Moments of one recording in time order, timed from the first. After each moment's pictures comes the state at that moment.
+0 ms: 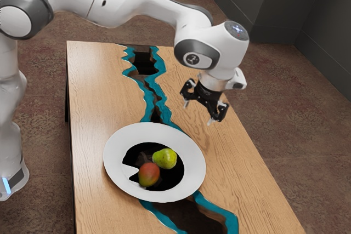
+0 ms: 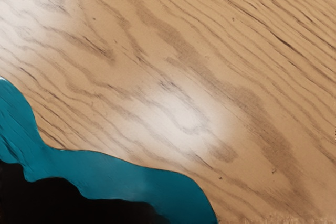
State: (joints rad) arm -0.27 0.05 0.03 -1.83 0.18 1.85 -0.88
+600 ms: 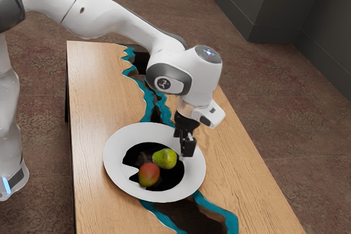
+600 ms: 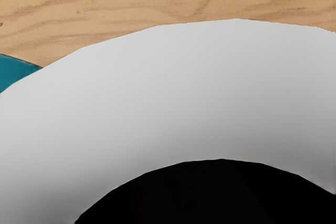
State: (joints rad) arm -0.04 -0.09 -0.30 -2.14 -0.01 2.07 -0.23
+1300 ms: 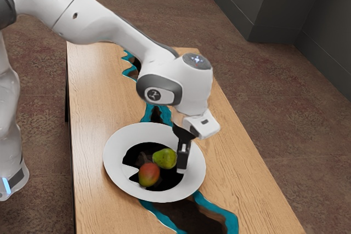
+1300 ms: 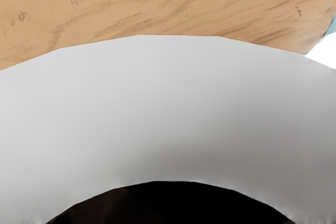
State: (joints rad) arm -0.06 -0.11 -0.35 -2.20 -0.06 2.22 0.01
